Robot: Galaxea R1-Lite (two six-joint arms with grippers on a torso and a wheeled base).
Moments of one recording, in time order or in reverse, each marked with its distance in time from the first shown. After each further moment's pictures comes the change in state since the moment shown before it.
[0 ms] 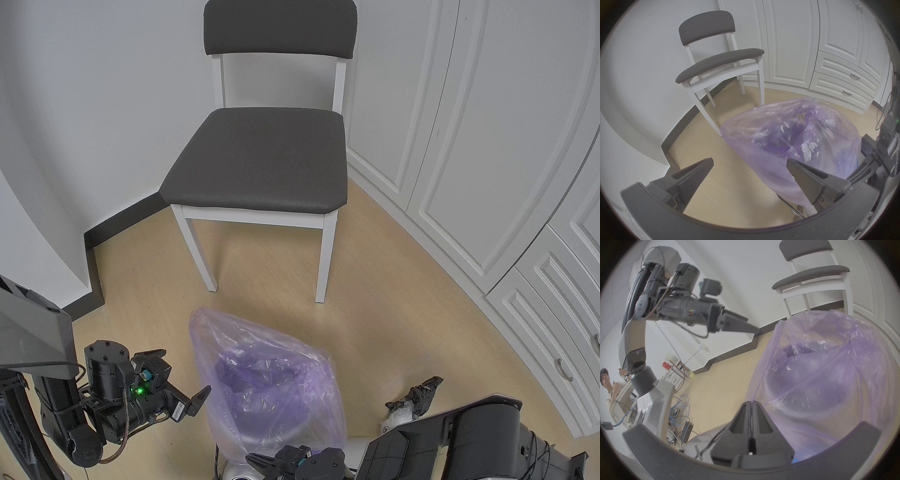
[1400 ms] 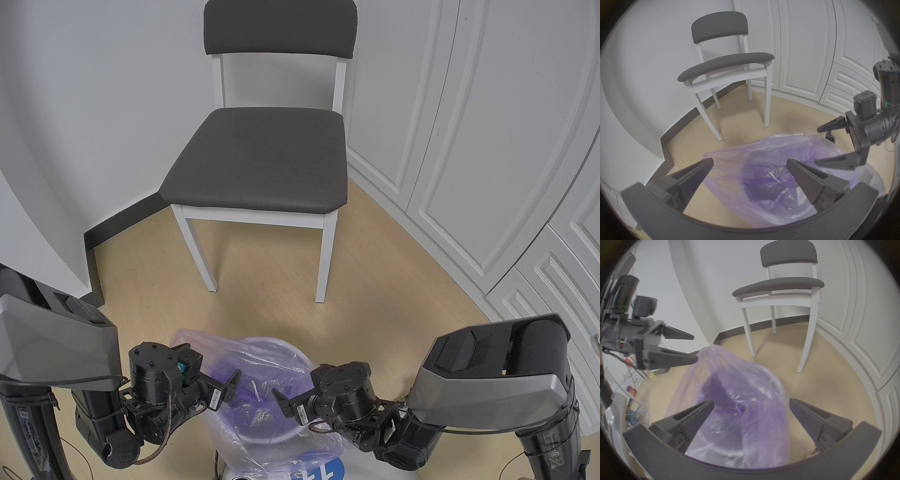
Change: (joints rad) left arm -0.168 0.105 -0.168 0.000 0.213 -0.209; right arm -0.270 -0.144 -0.139 0.331 -0.161 -0.169
